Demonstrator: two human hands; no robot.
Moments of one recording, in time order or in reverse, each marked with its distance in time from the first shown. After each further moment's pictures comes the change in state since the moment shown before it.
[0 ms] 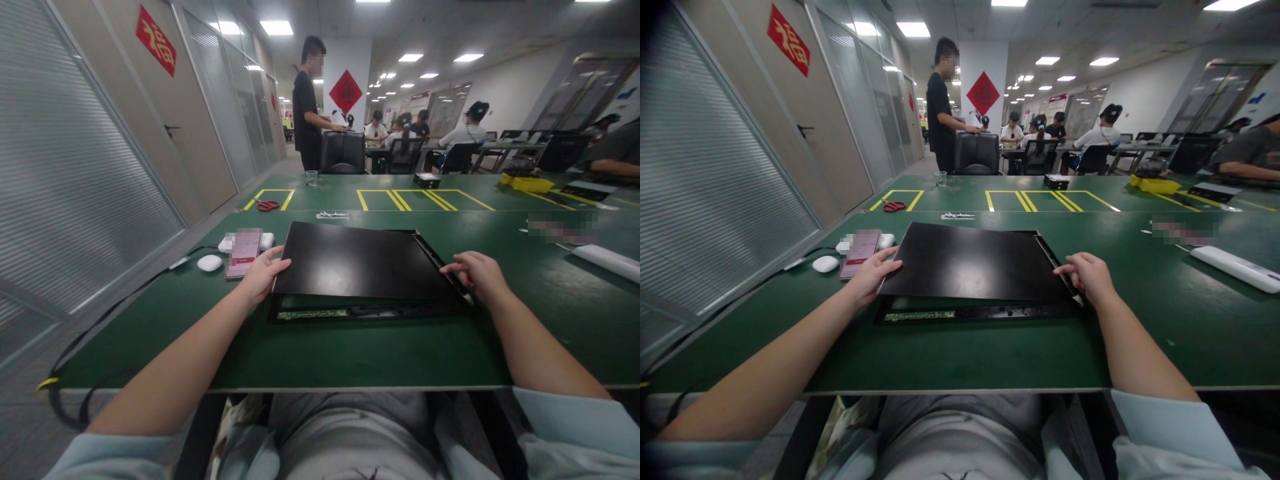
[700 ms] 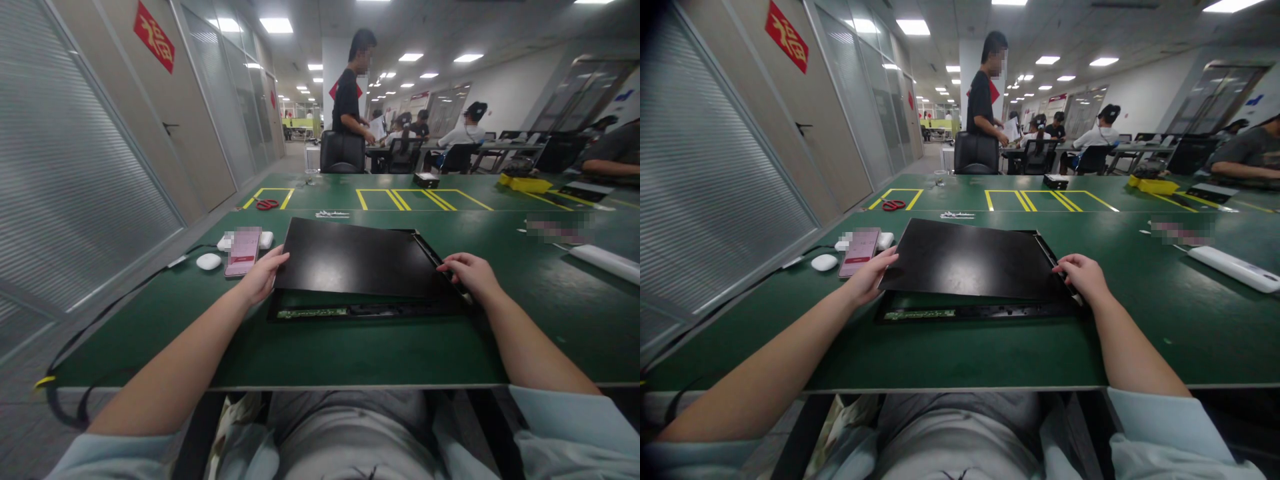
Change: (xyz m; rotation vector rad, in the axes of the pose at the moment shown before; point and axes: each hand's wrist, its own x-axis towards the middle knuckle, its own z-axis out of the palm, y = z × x) left_hand -0.012 0.011 0.013 -0.081 -0.093 -0.038; right_hand 0.002 0.004 0.000 -0.193 -0.009 -0.014
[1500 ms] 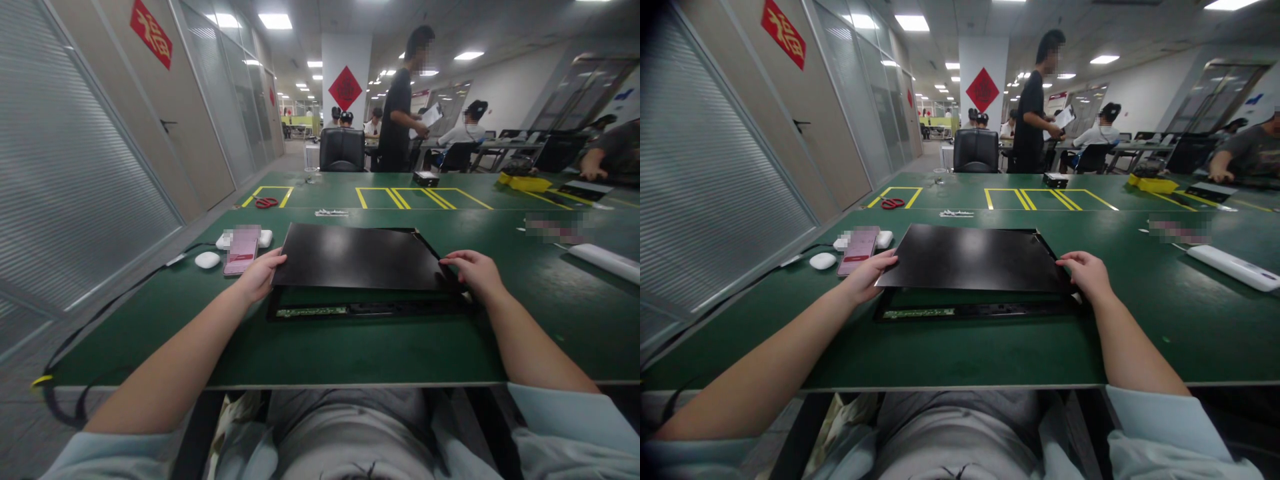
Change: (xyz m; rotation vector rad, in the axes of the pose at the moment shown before) left_hand 0.007 -0.001 -0.005 -0.009 0.022 -0.121; right_hand 0.001 0.000 -0.003 -0.020 0.084 0.026
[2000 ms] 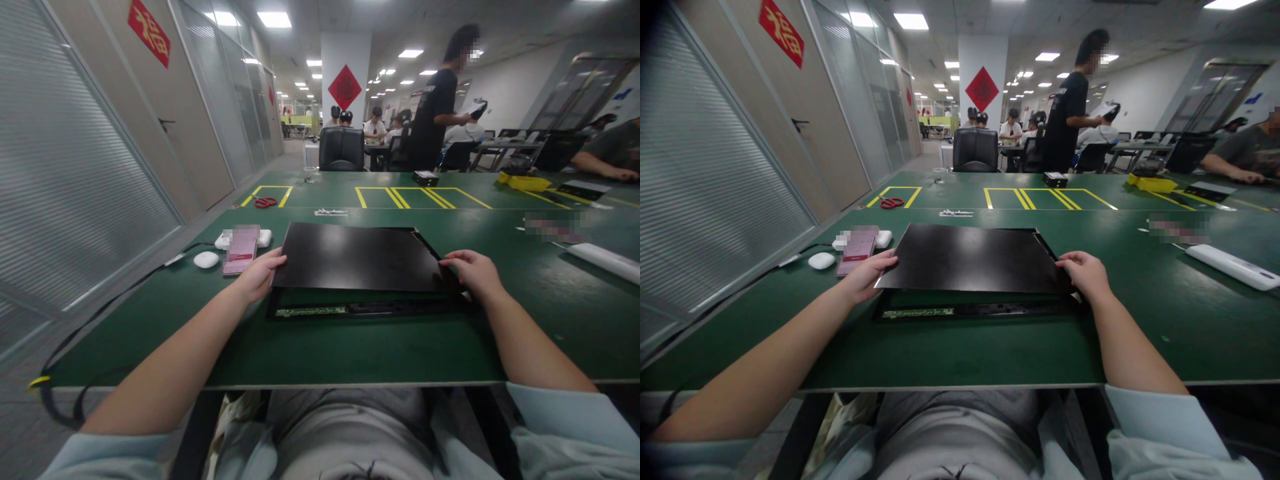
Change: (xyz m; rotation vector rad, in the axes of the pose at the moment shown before) left_hand 0.000 -0.001 -0.001 0.001 -0.046 -0.003; right_hand -0.006 -0.006 0.000 -0.075 0.028 -0.006
